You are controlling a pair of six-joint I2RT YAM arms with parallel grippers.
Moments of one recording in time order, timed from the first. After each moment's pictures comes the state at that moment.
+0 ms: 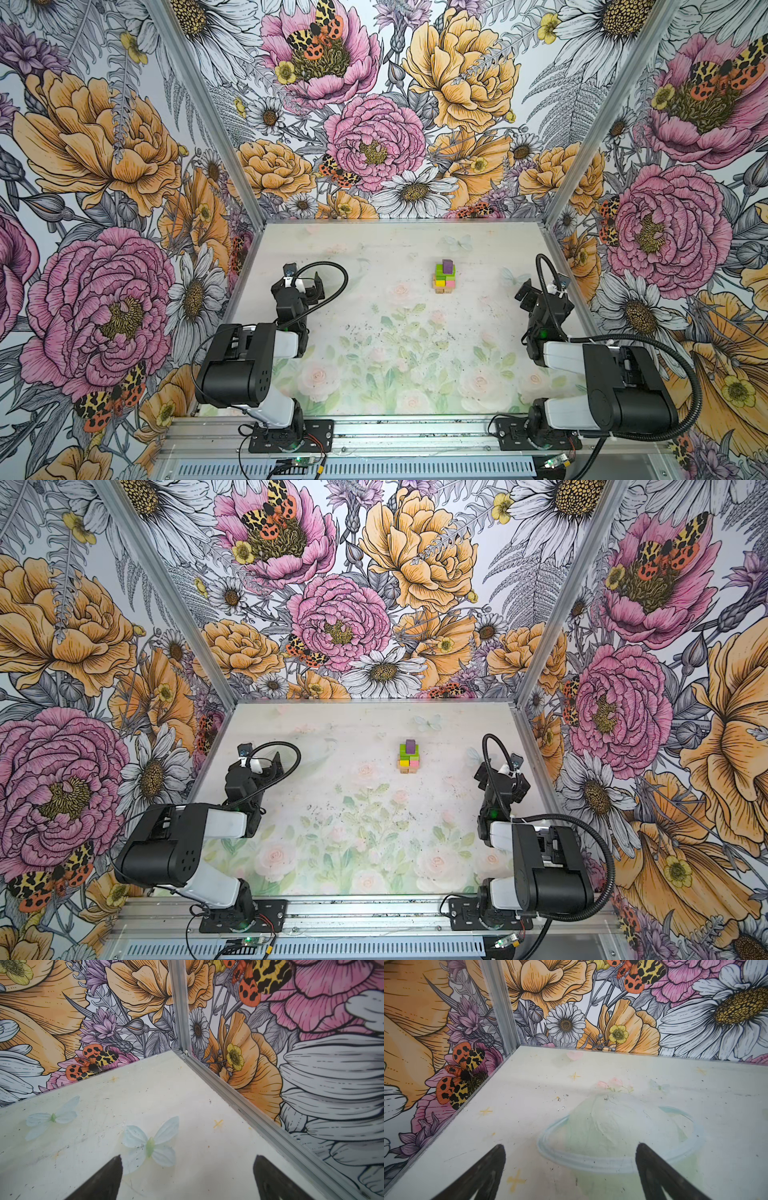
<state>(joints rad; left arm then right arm) 0.00 1.56 0.37 0.99 -0.14 -0.04 -0.06 1.42 0.35 0.77 0.39 0.19</state>
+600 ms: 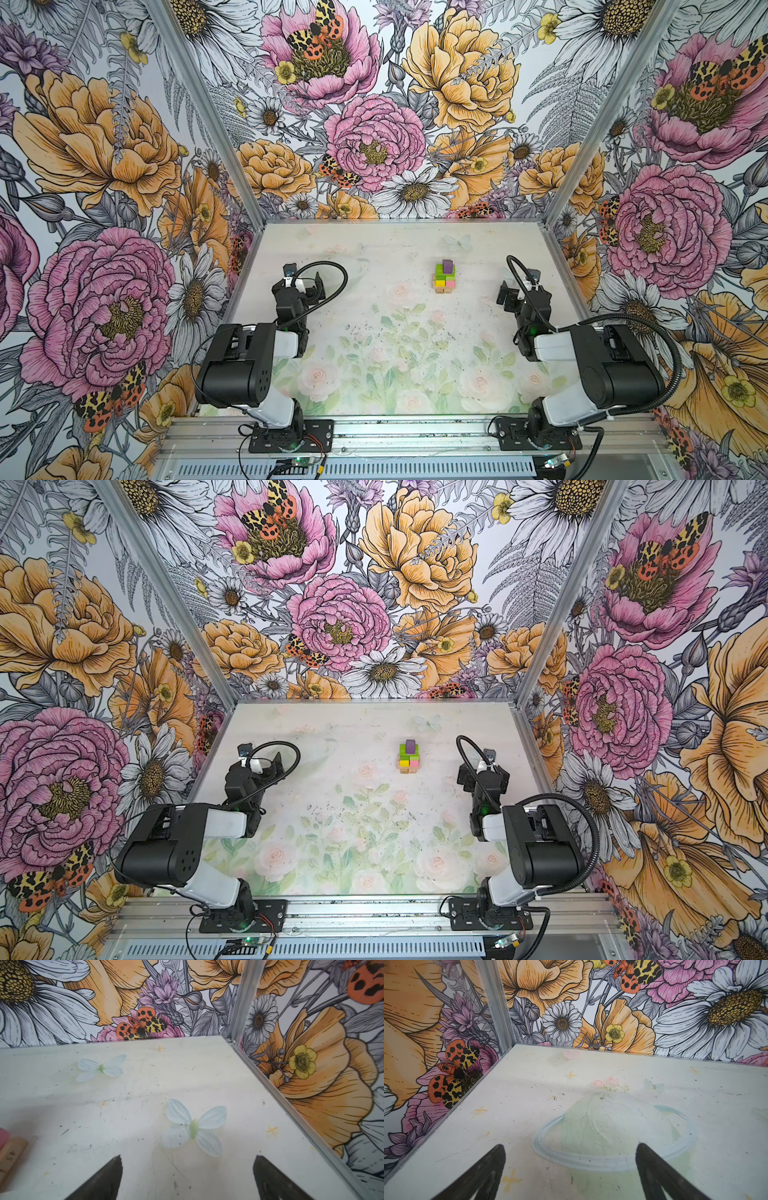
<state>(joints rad) 0.00 1.56 0.37 0.99 -0.13 -0.05 -0.01 1.53 0.34 0.88 0.19 0.03</state>
